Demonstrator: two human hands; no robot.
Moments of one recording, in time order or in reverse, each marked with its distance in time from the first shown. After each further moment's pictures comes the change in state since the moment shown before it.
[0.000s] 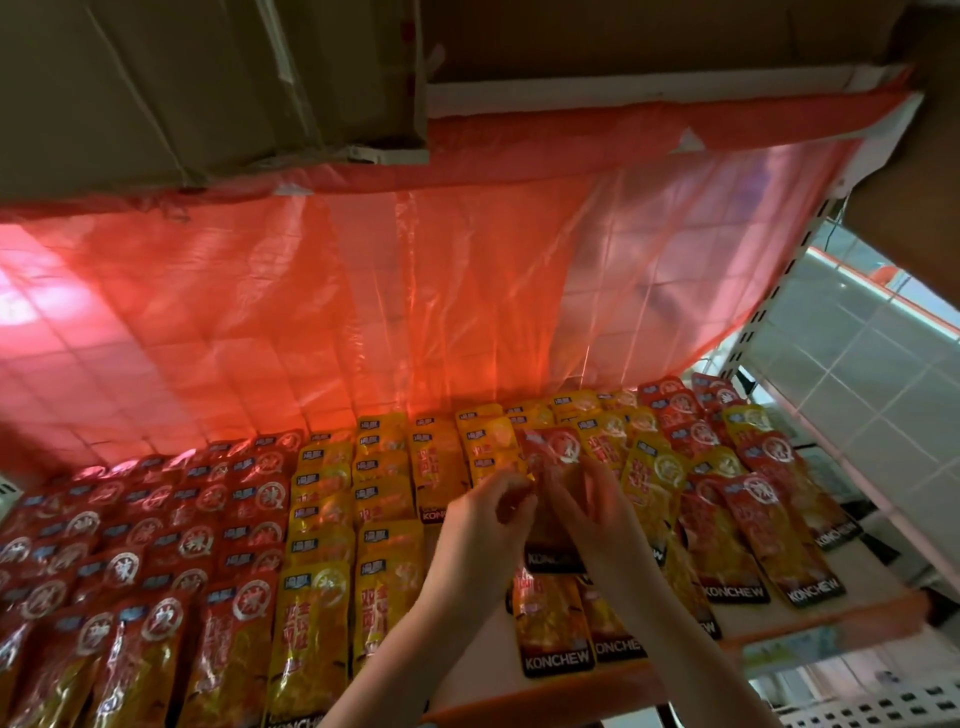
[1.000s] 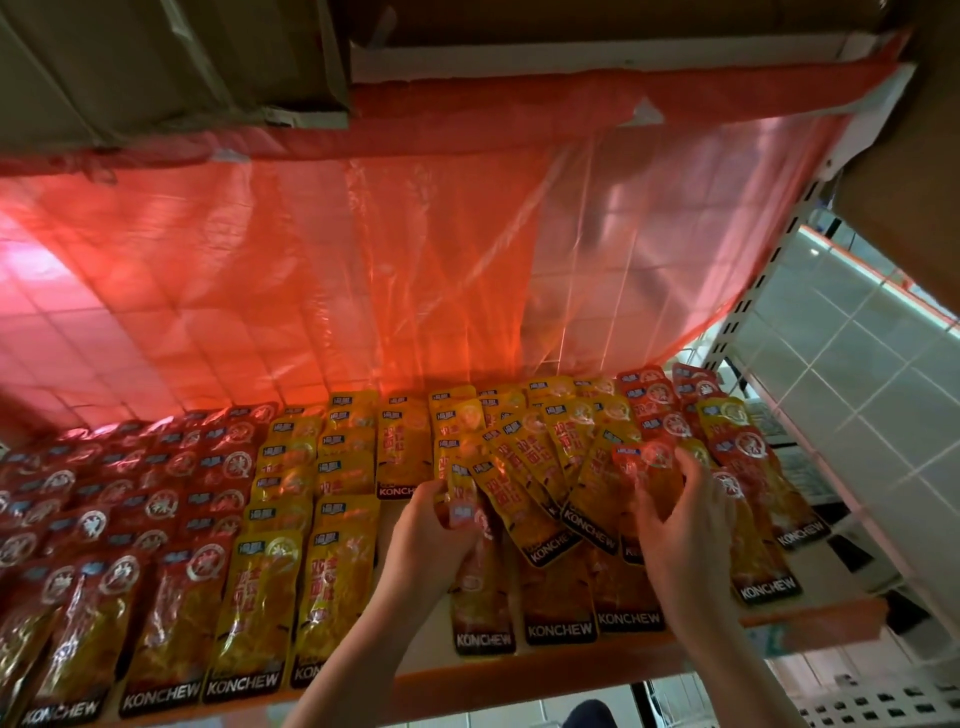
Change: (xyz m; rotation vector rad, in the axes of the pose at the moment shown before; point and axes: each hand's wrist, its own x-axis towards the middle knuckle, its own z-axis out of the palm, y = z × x) left_hand -0.009 -0.024 0.027 -0.105 0.056 -0.519; right_hand -0.001 0.050 -0.101 -0.839 0.465 -0.143
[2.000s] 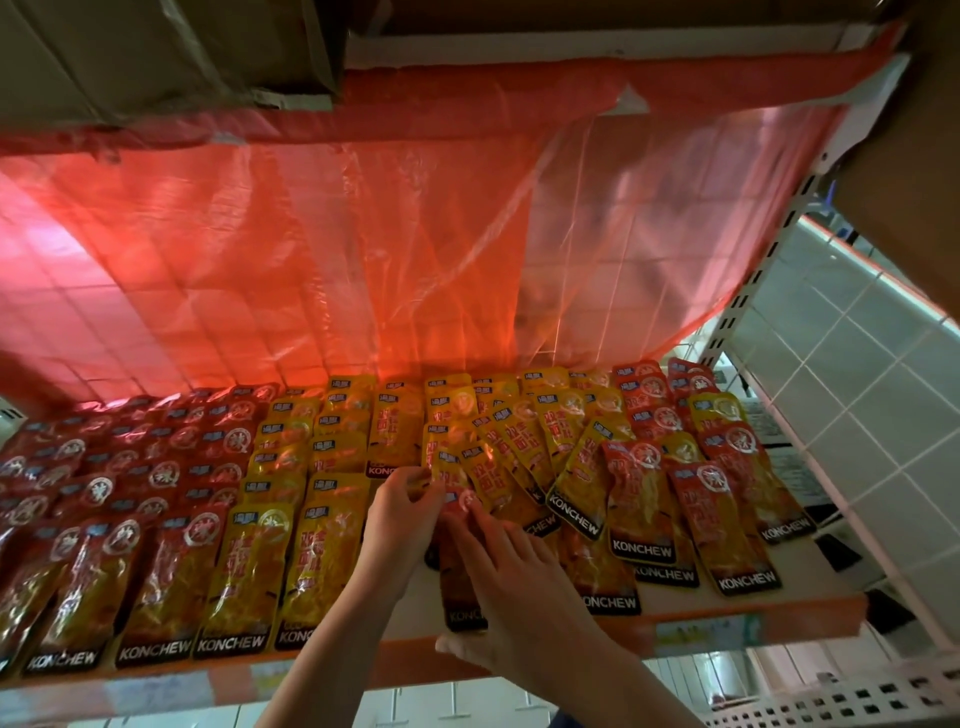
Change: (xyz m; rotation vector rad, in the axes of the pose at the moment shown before) left_hand 0.004 -0.003 0.004 -0.040 0.194 -0.046; right_hand -0.065 -0.070 0.007 -0.087 -0.761 -0.711
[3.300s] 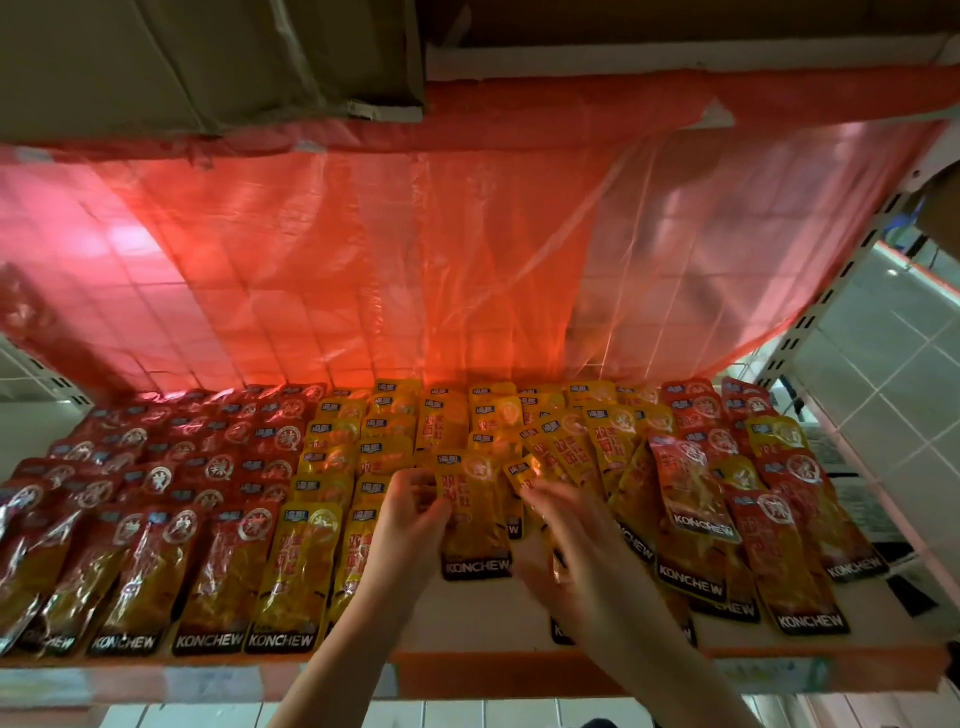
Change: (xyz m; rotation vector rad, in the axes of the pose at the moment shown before) left_hand -0.014 0.001 -0.039 -0.340 -0.047 0.000; right_hand 0.010 0.016 -0.015 0.165 0.387 -0.009
